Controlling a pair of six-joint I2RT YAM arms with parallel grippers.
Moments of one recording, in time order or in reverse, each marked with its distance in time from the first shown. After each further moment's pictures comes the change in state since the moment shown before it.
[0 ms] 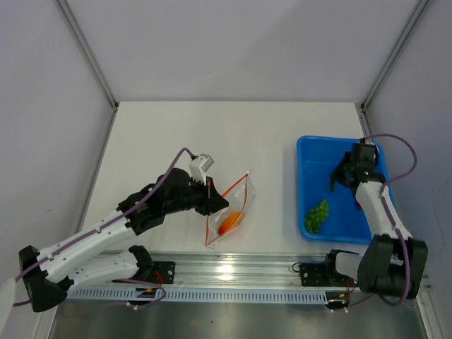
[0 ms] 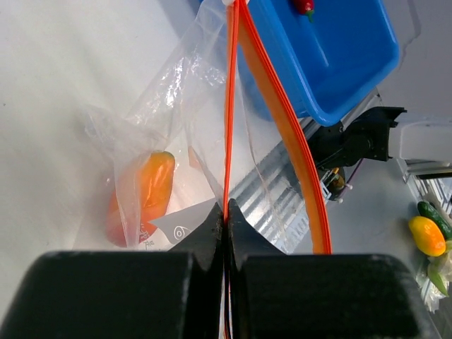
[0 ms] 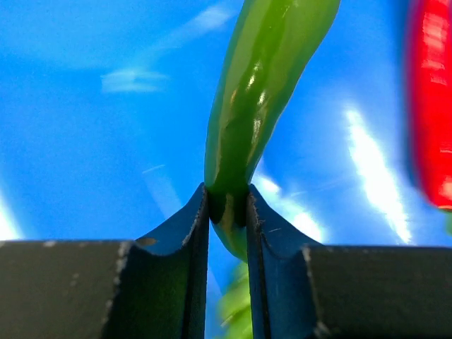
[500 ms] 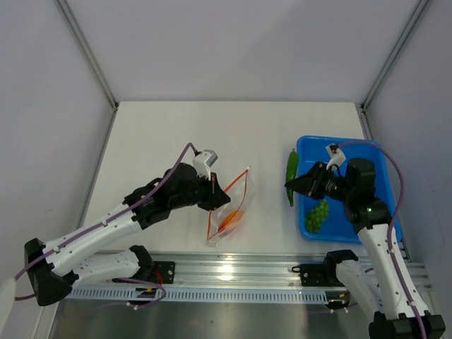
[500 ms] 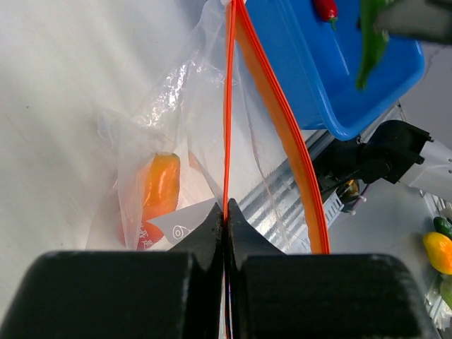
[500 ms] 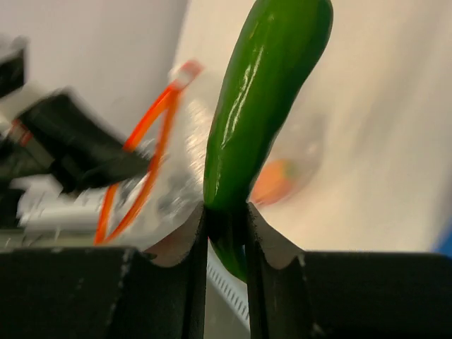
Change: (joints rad) left arm 0.000 0.081 0.065 -0.036 -0.055 0.005; right arm 0.224 -0.483 -0.050 -0.067 -0.742 0.169
